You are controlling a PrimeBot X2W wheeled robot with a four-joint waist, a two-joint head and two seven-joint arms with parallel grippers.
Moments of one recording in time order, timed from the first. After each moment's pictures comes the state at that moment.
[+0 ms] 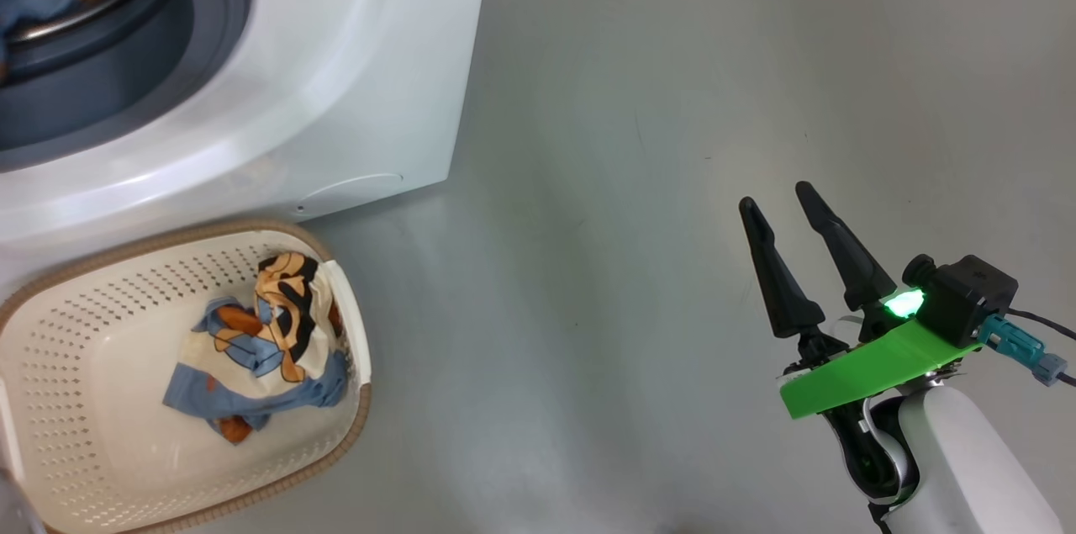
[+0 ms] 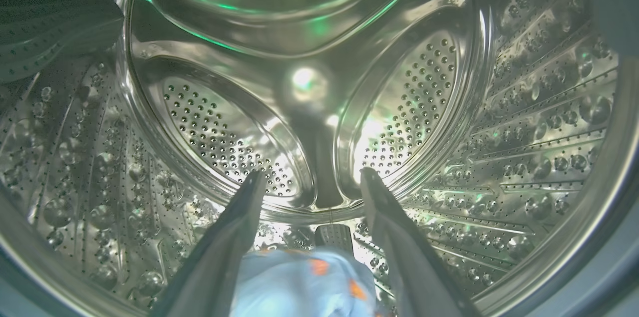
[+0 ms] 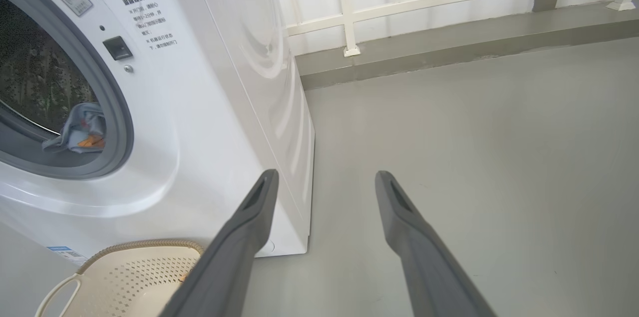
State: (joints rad) left arm -1.11 0.29 0.13 0.82 -0.14 -0.09 -0.26; right arm -0.33 -0.19 0.22 0.18 0.51 0.13 -0.26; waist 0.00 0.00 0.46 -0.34
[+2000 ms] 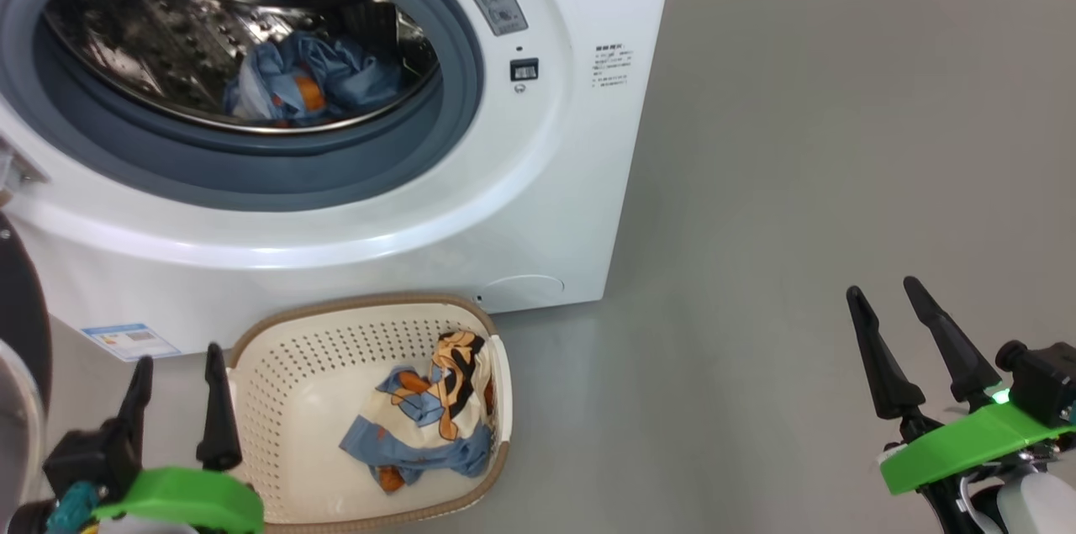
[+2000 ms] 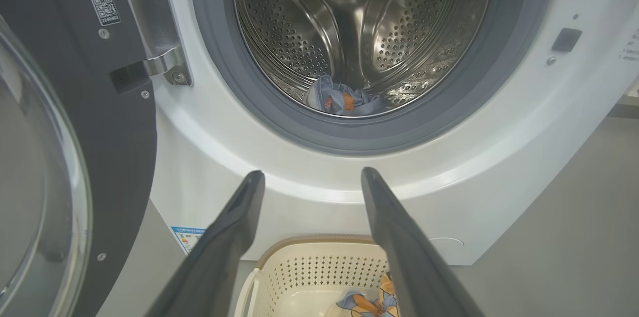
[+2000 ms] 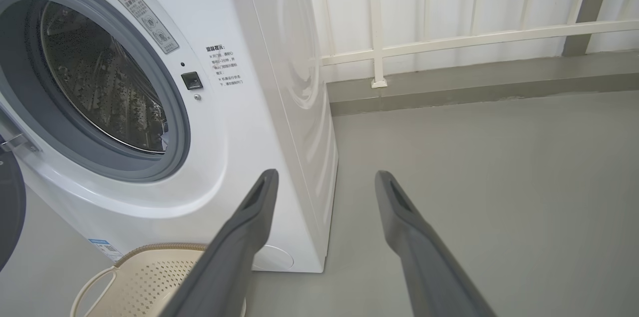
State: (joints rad) left arm -0.15 0.03 0.15 0.32 -0.15 -0.13 -0.26; right arm -0.15 -0.31 0.11 0.20 0.50 0.13 -0.26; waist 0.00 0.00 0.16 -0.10
